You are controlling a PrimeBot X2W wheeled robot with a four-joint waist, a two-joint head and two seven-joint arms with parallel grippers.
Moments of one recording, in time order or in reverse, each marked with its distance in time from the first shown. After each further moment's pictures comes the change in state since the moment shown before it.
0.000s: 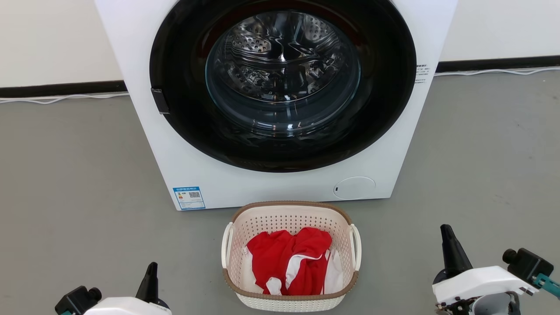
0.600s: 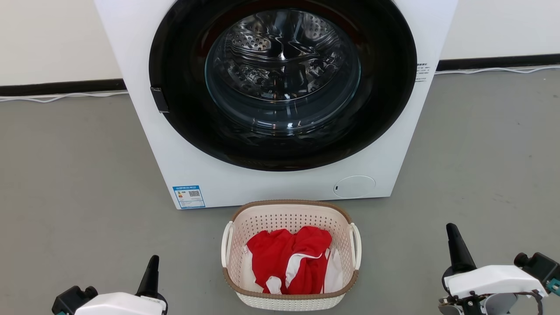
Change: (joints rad) left arm -0.004 -0.014 0.024 -0.035 -0.168 -0.019 0.052; right arm 0.005 0.000 -0.022 -0.031 0.236 0.000 0.052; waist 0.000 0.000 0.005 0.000
